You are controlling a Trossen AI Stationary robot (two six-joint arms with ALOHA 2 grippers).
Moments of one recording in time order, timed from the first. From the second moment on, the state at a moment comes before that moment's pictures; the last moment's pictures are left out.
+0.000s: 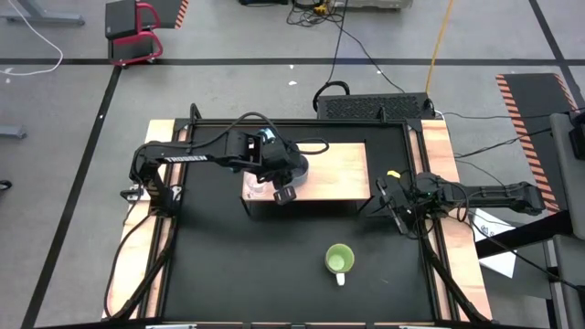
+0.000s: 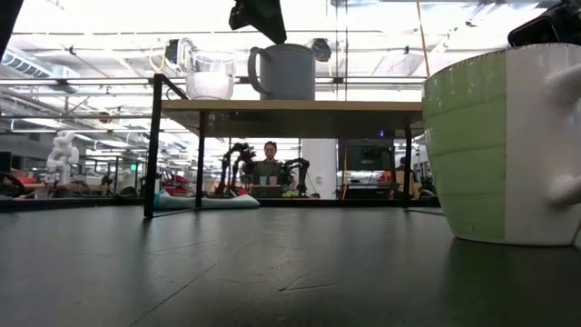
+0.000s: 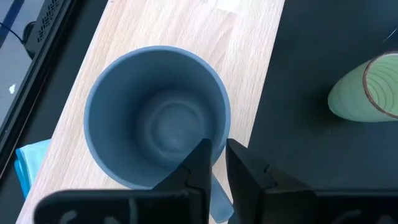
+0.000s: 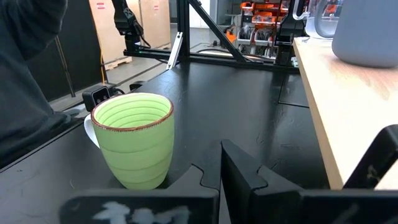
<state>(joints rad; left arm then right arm) 0.02 1.80 1.92 -1.16 -0.13 -0.25 -0.06 0.25 0.01 0.08 -0.42 -0.06</state>
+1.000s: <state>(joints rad) 0.02 1.80 1.91 -1.15 -0.14 -0.19 -0.06 0.25 0.01 0.08 -0.42 -0.06</state>
